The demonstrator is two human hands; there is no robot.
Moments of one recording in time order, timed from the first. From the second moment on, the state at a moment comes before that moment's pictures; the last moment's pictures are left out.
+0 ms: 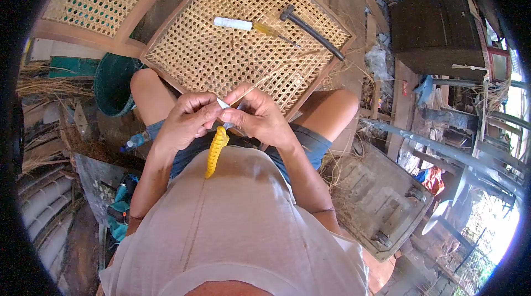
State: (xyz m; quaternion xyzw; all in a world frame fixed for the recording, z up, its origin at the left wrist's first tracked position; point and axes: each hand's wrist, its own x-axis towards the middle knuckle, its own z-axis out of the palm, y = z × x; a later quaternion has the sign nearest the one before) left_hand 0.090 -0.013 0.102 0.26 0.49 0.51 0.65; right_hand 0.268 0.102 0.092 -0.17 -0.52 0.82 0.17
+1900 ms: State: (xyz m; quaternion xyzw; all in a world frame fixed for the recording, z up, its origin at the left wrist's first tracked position) left_hand 0.101 -0.019 0.089 0.28 0.51 0.70 0.41; right_hand 0.271 0.126 0.084 -0.25 -0.51 0.82 0.11
